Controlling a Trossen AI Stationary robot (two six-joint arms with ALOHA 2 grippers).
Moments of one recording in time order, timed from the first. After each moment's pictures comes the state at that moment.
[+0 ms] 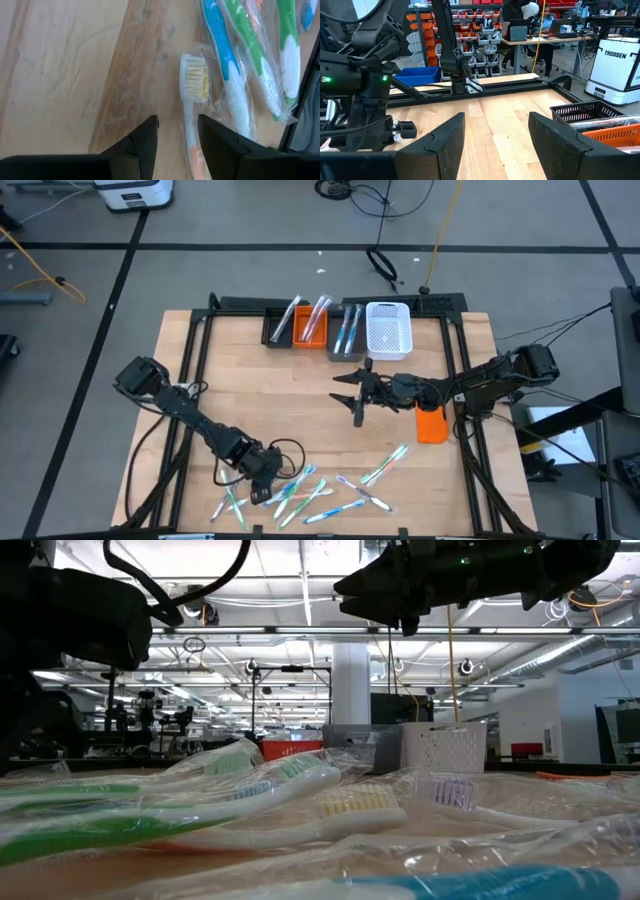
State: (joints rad) left arm -0.59 1.72 0.86 -0.24 0.14 -0.95; right arm 0.11 1.46 0.64 0.78 0.29 0.07
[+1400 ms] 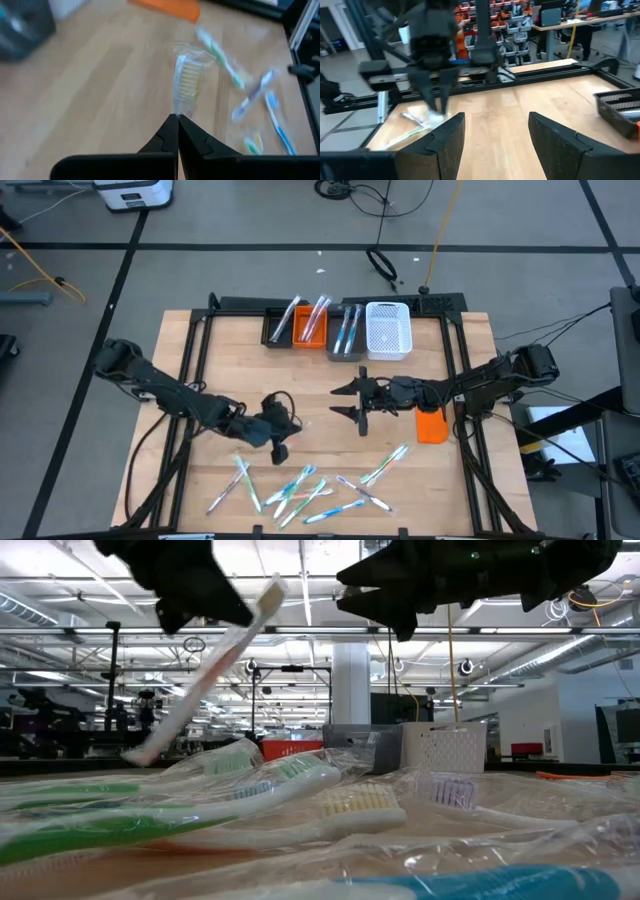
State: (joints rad) left arm -0.41 1.41 0.86 -0.10 -0.42 -0.54; right arm 0.13 1.46 0.64 0.75 0.13 0.17
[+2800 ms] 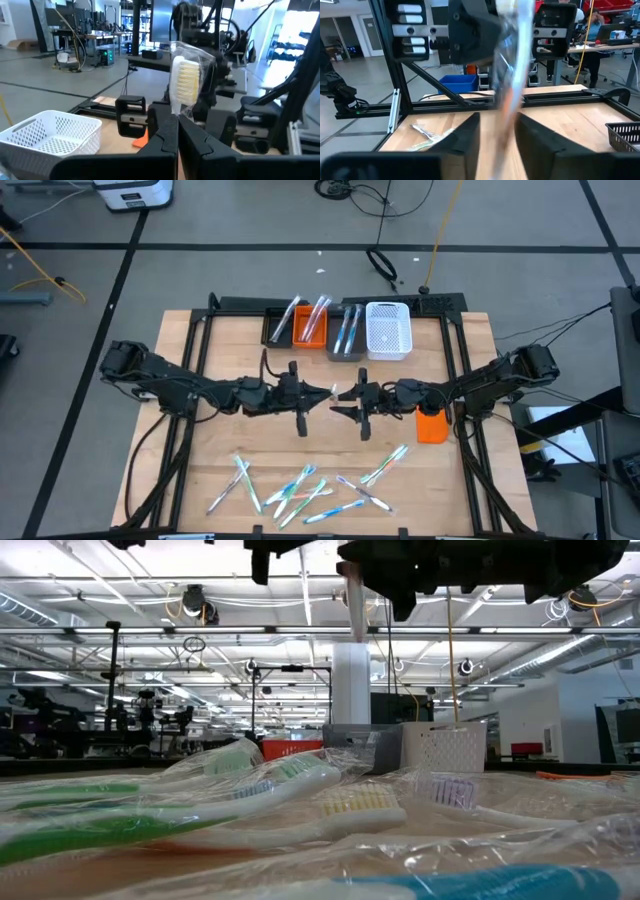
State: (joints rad) left arm -0.20 1.49 0.86 0.67 -0.35 -0.07; right arm 0.16 1.46 0.64 0.85 0.13 0.09
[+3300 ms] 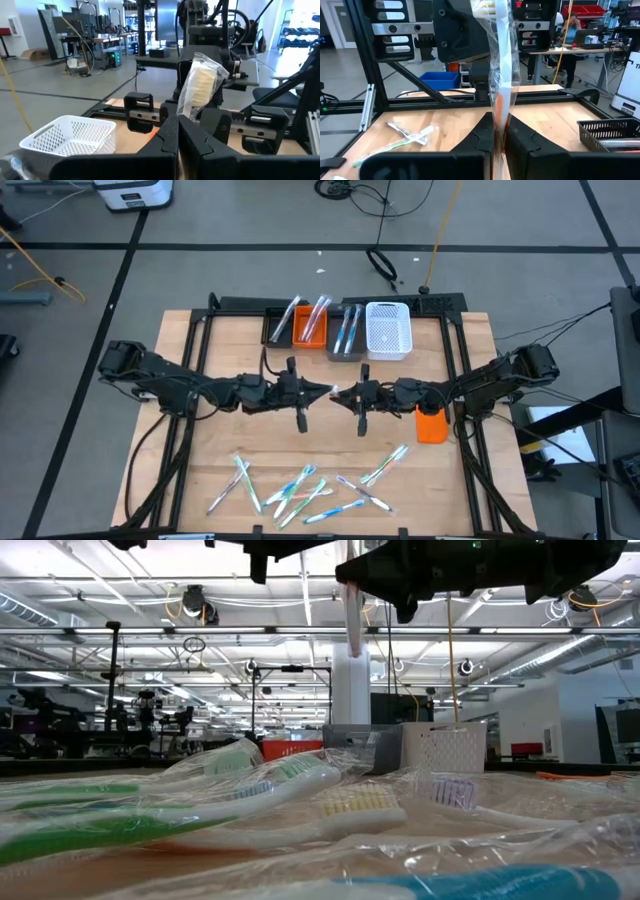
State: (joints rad) left arm -0.18 1.47 0.86 0.63 -0.37 0.01; right arm 0.16 1.46 0.64 0.82 0.21 0.04
